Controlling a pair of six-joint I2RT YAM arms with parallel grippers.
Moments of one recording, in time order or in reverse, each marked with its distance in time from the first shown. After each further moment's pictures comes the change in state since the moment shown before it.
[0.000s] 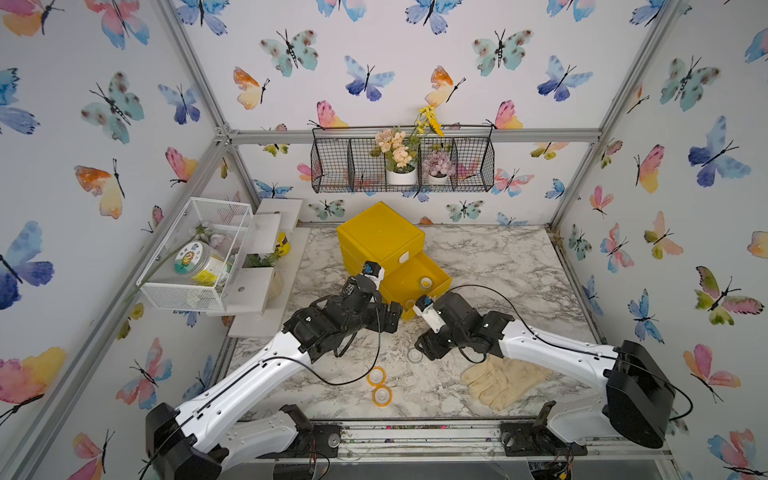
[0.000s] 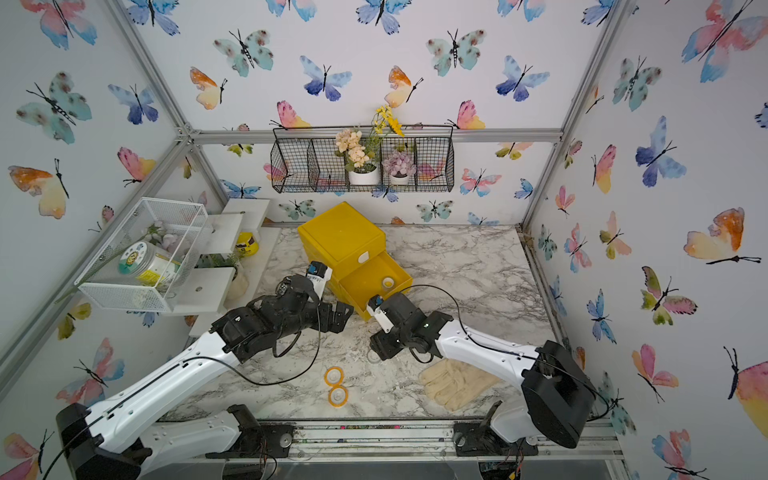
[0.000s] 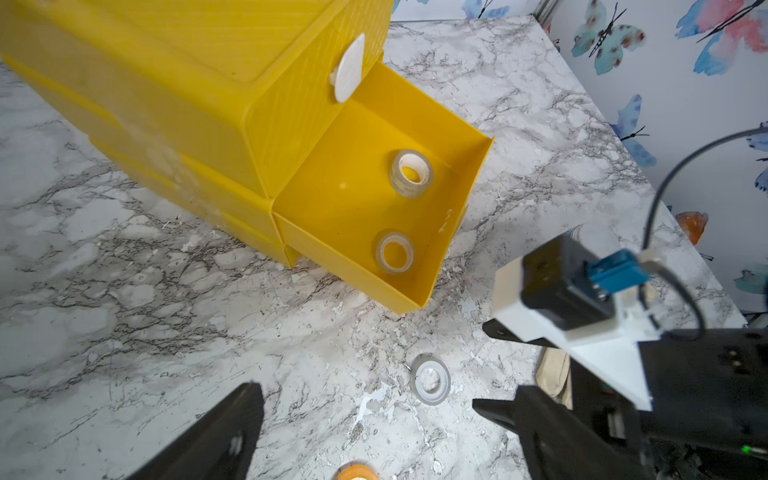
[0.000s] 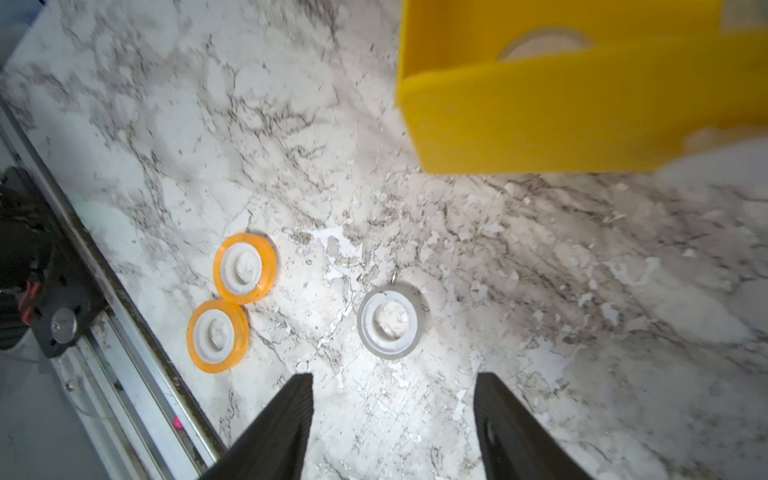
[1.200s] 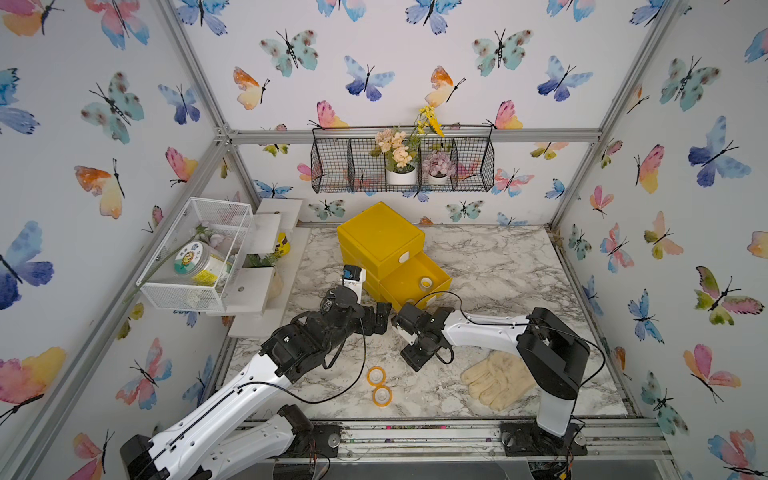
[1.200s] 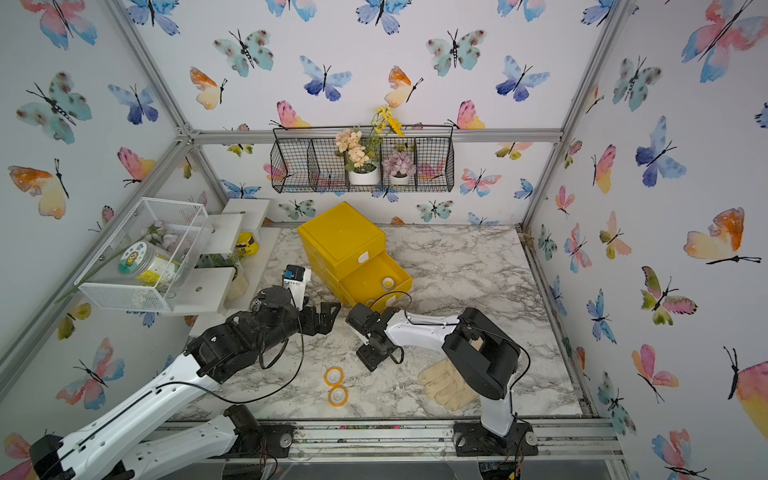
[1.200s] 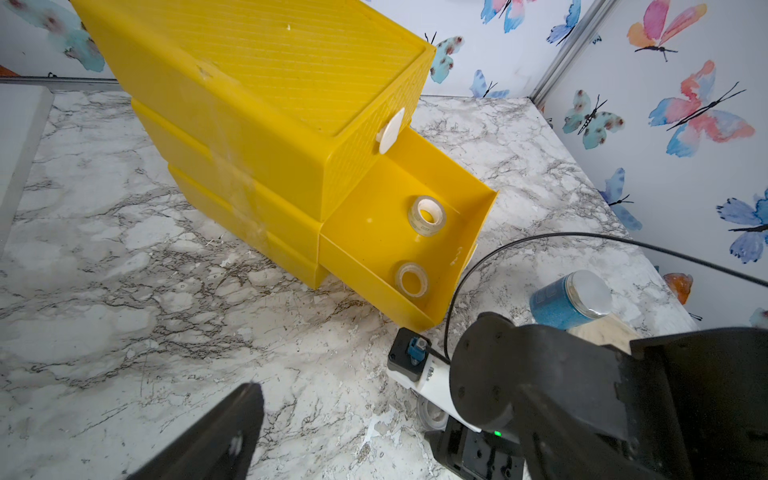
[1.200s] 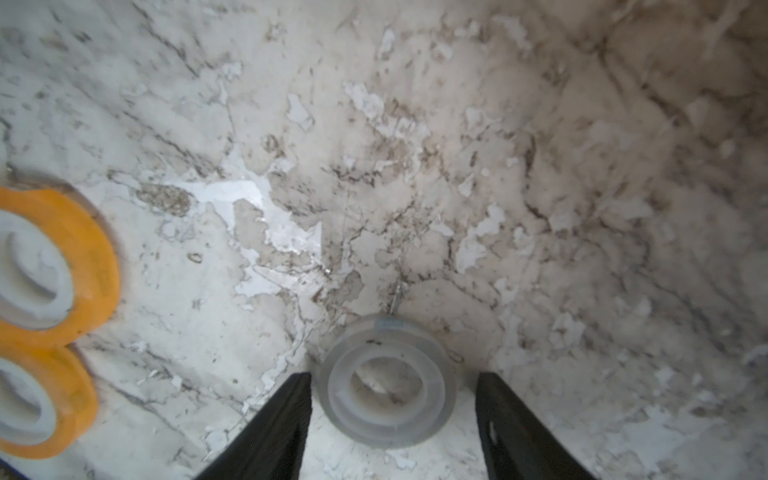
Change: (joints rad) left arm 0.000 -0.142 -0.071 0.050 -0.086 -0.034; right arm 0.087 0.404 0.269 -0.217 0.137 -0.024
